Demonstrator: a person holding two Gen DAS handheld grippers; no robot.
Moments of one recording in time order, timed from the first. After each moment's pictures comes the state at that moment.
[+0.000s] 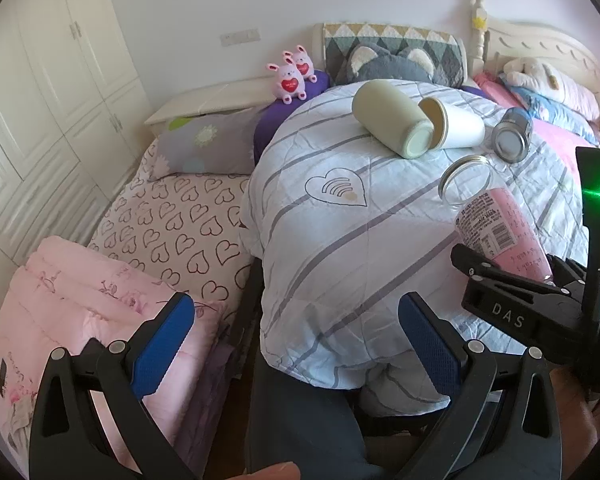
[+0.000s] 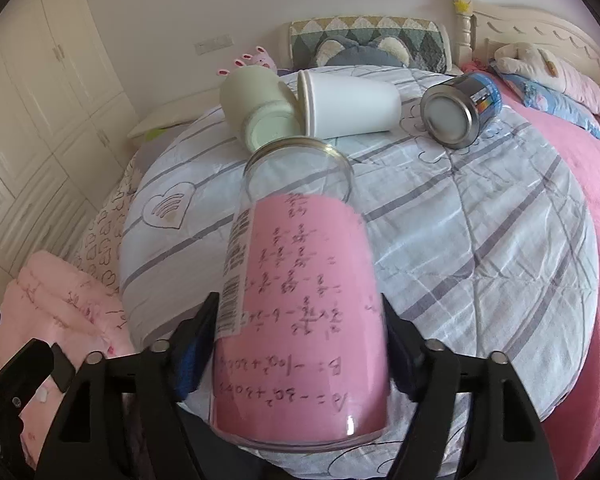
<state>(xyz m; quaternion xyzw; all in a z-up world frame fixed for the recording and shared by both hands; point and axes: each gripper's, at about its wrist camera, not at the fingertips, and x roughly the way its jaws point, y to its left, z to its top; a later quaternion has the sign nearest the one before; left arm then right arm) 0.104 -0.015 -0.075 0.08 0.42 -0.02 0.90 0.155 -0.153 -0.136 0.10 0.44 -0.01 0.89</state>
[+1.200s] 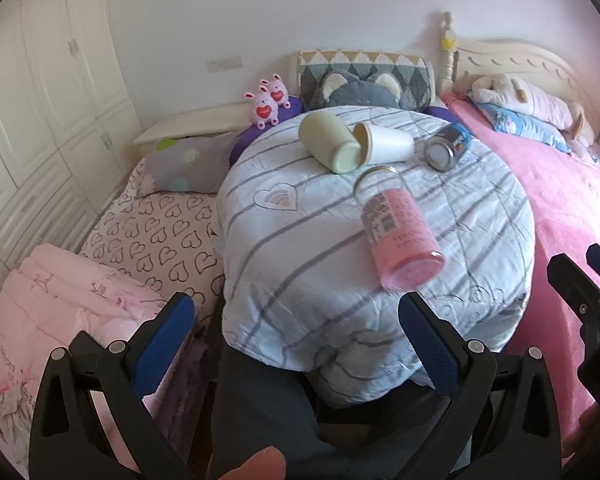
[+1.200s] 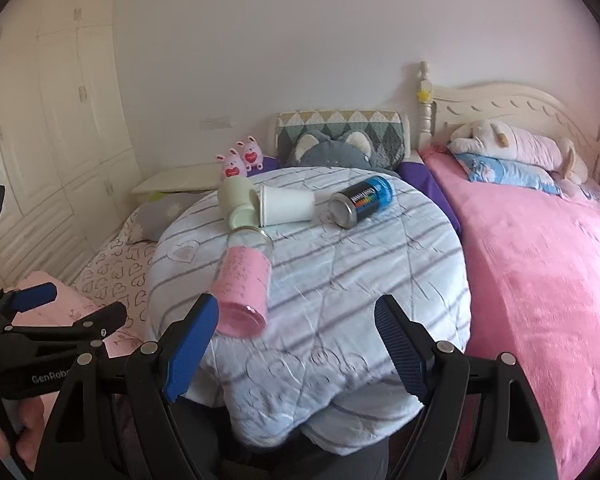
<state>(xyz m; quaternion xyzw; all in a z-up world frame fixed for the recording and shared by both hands) 0.023 -0.069 -0.038 0.07 0.38 -0.05 0.92 -0.006 -0.208 -0.034 0.06 0.30 -0.05 0.95</state>
